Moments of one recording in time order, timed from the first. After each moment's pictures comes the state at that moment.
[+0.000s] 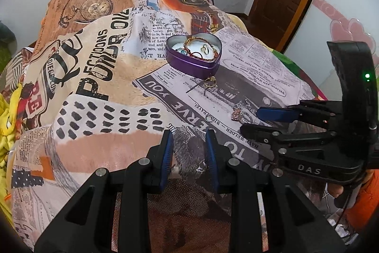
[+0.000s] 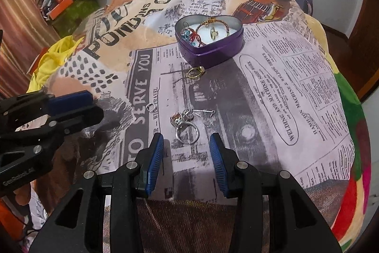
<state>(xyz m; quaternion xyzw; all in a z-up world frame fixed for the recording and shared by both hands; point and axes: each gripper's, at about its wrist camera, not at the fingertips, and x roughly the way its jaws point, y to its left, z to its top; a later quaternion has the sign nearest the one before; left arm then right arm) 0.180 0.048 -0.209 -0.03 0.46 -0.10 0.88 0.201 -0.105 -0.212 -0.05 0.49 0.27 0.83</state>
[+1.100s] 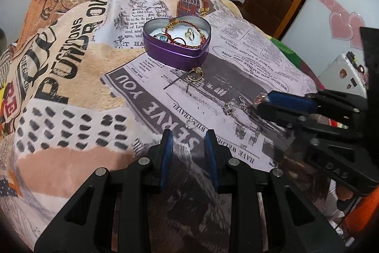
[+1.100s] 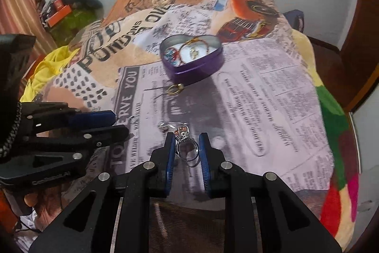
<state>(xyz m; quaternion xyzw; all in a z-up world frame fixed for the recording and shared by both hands) 0.216 0.020 -0.237 -0.02 0.50 -0.12 0.86 0.201 -0.125 -0.201 -0.06 0.44 0.25 0.86</state>
